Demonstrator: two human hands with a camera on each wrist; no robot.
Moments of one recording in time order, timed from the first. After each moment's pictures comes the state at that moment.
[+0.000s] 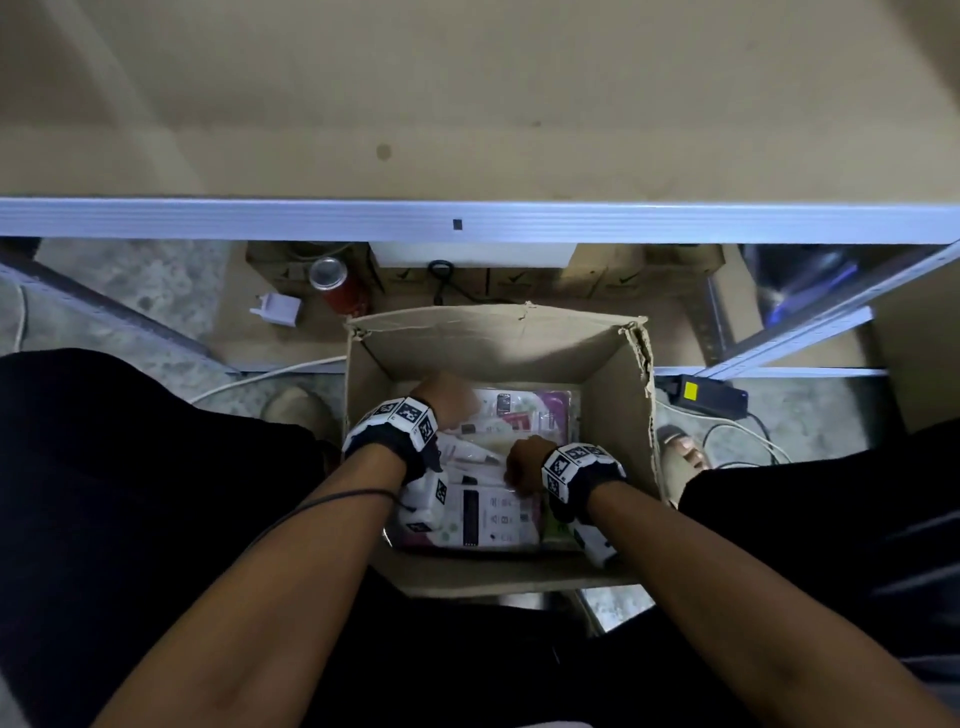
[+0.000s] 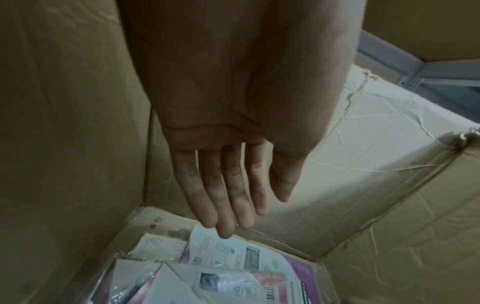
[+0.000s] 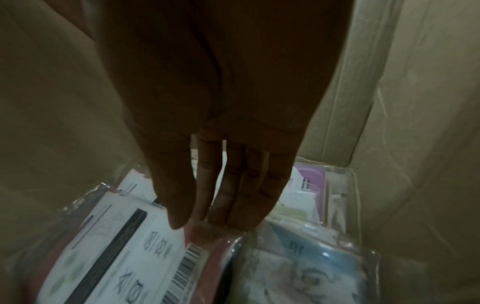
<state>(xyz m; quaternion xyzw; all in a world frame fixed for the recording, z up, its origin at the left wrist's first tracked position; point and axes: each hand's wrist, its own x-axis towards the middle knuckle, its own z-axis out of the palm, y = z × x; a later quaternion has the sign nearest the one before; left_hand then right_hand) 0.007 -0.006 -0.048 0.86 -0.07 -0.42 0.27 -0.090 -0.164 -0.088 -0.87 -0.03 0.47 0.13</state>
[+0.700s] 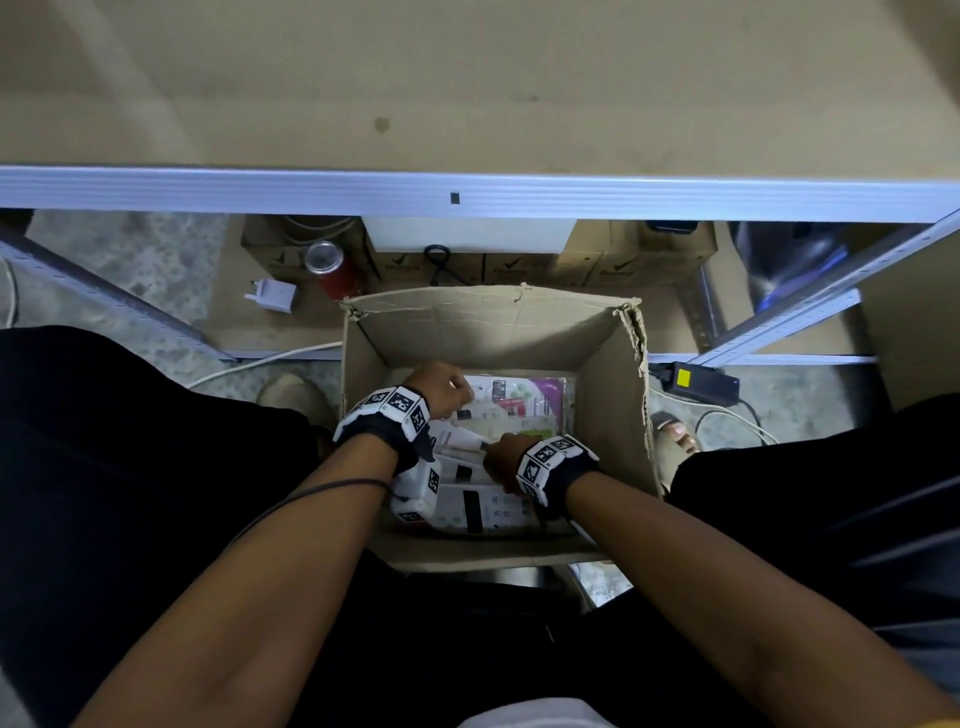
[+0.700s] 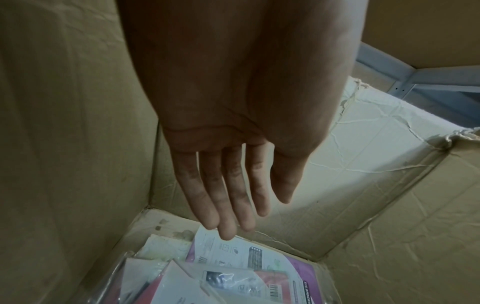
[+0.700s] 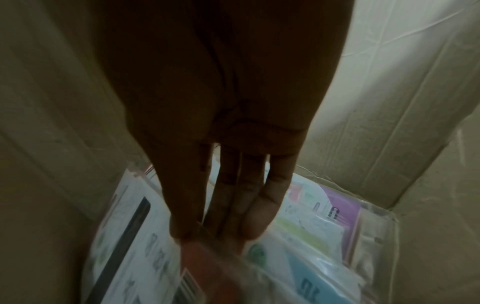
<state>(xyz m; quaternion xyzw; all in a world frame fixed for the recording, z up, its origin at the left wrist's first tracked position) -0.003 0.001 -0.048 0.87 -0.06 -0.41 0.28 -0.102 -0.137 -0.083 -0.88 -0.13 0.45 0.04</state>
